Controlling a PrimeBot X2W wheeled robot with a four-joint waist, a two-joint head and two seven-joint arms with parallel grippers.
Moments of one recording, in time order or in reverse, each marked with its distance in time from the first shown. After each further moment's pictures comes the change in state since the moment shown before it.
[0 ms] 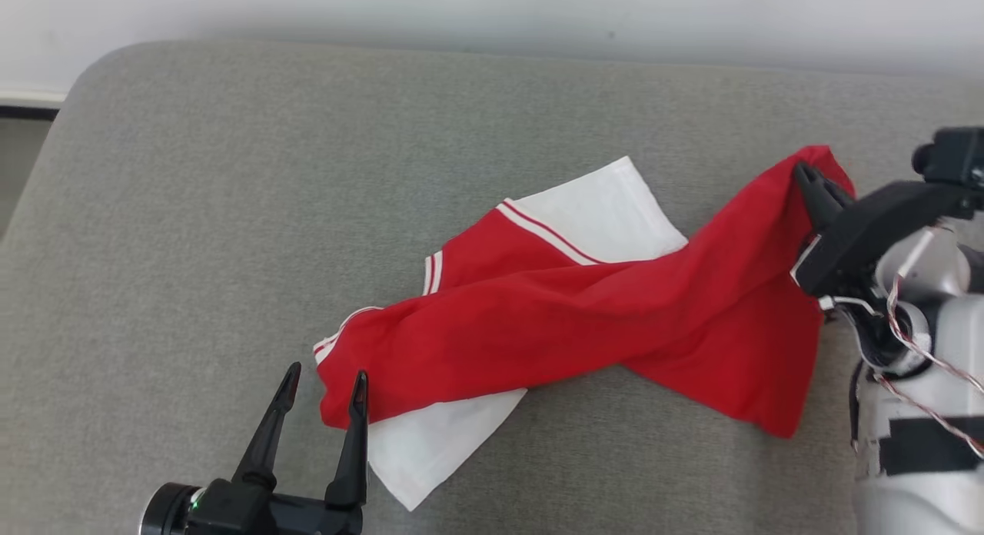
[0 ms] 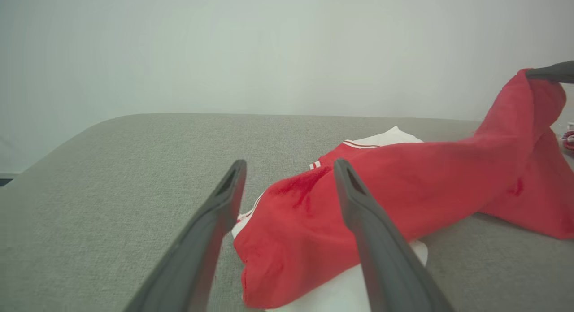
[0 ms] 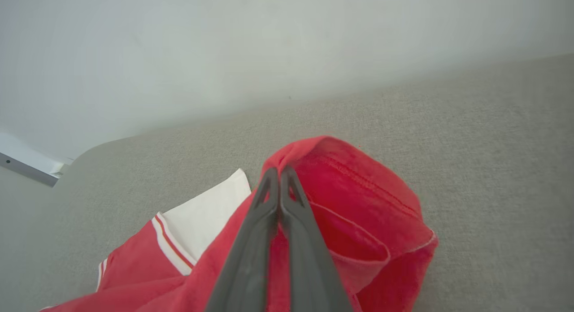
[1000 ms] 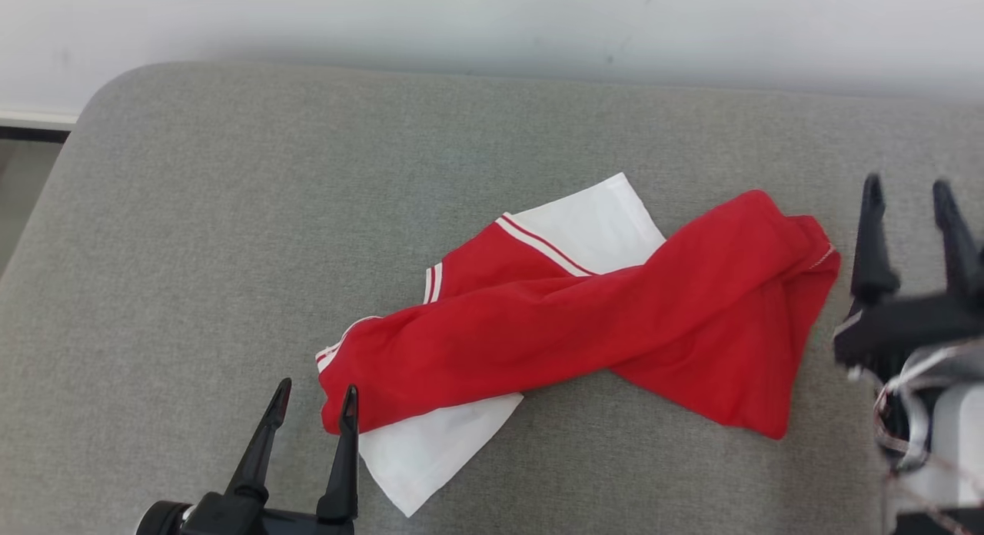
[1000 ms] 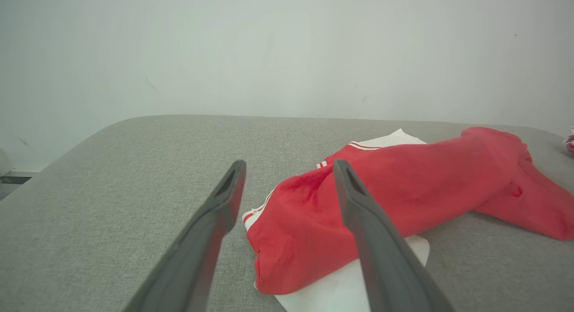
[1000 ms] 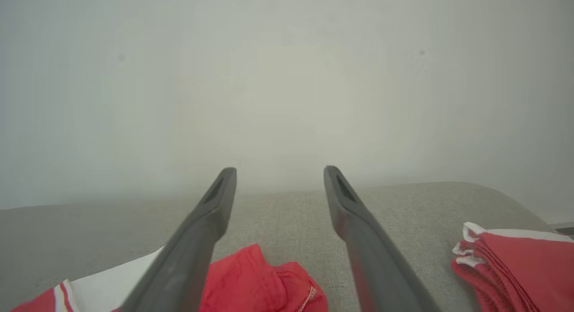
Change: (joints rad) left arm 0.025 -0.002 0.014 0.005 0.002 0.001 0.000; right arm 0.124 -0.056 -0.022 0.051 -0.188 0.000 -0.593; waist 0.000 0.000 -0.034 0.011
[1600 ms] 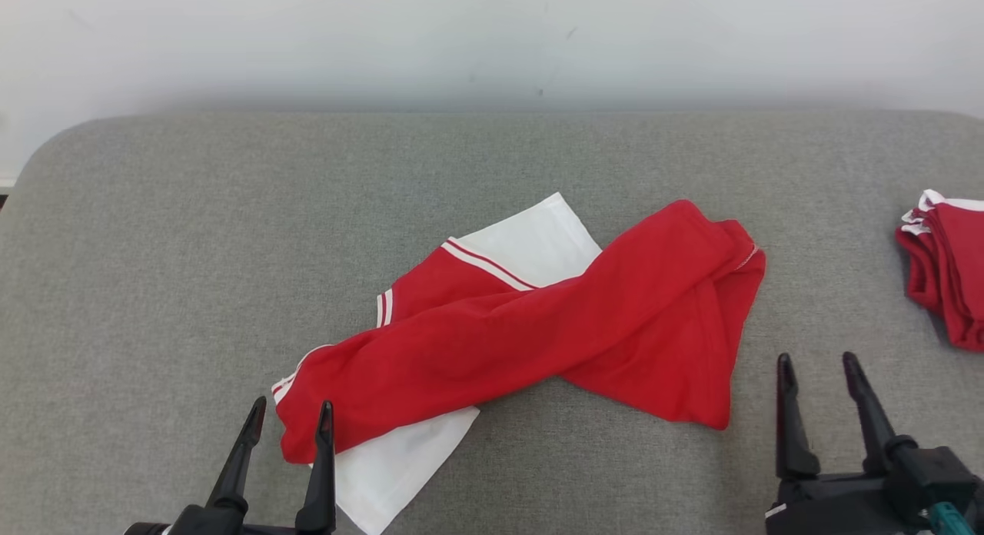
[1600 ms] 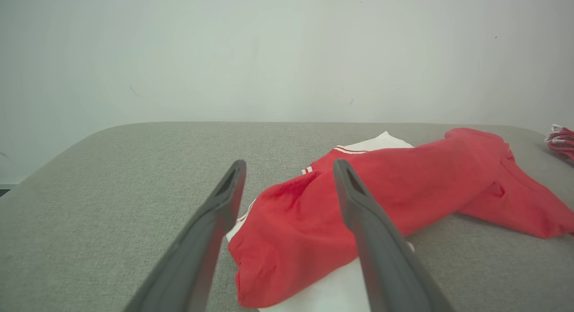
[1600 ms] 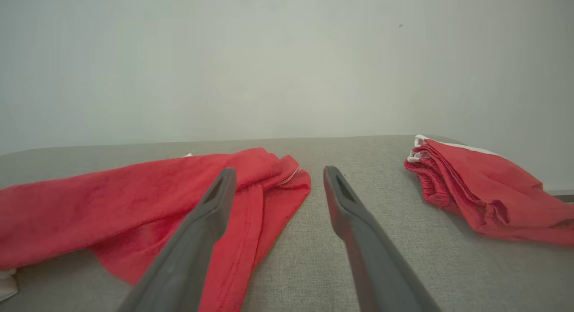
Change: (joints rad) left arm 0.028 0.000 0.053 0.020 0.011 0.000 0.000; right arm 0.442 0.092 0.112 -0.116 -0.045 0.000 -0.264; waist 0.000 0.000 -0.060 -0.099
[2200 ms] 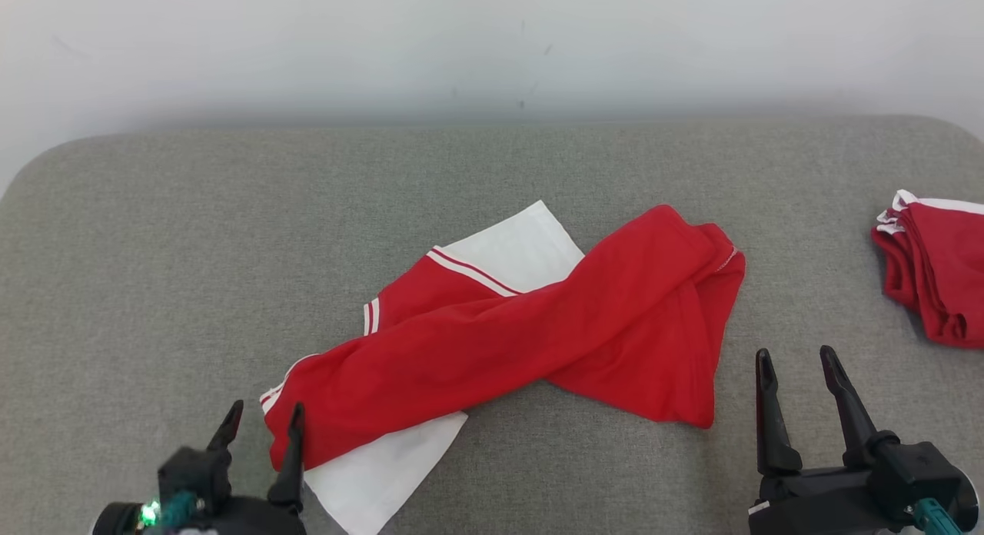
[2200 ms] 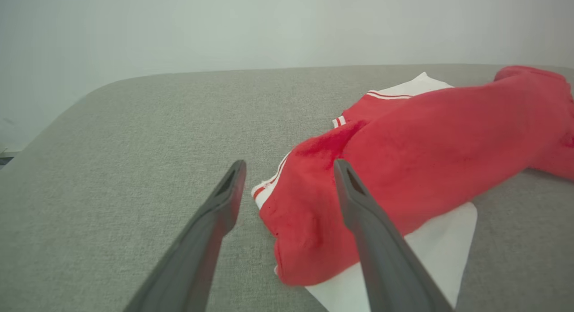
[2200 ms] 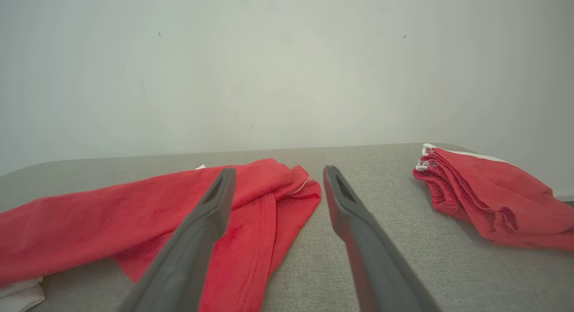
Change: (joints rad) left arm -0.113 0.065 0.024 0.205 -0.019 0.000 0.120; right arm -0.007 0.001 0.051 0.013 0.018 0.000 -0.019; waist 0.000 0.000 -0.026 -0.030
